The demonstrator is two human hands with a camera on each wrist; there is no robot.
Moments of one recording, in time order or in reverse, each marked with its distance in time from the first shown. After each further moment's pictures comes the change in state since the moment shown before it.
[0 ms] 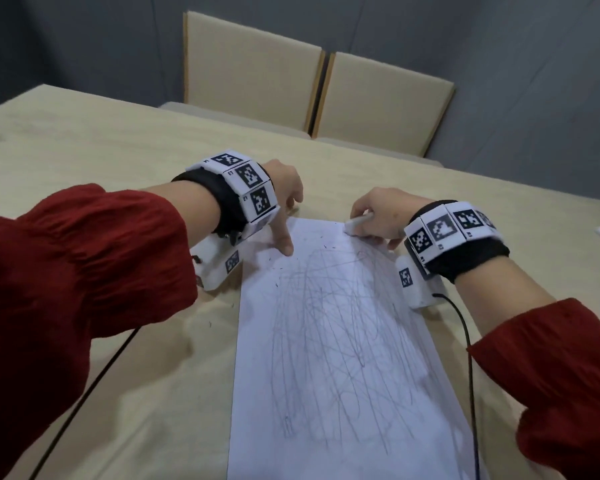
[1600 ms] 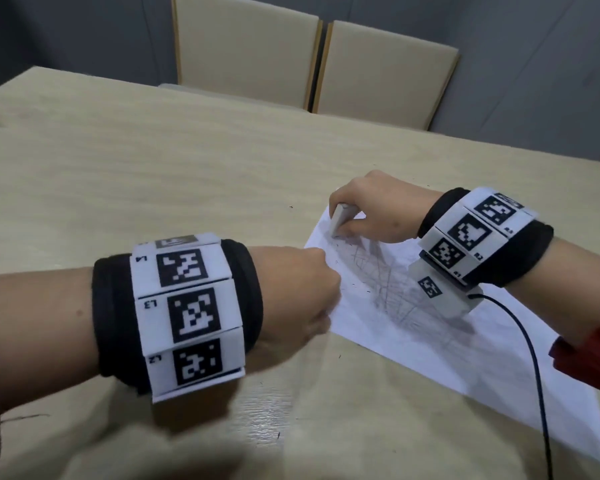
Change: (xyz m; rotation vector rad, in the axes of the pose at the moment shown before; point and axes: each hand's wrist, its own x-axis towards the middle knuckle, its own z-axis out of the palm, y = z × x) left_hand -0.115 0.029 0.073 0.189 -0.092 0.470; right_hand -0.044 -0.042 0.021 -0.170 0.076 -0.416
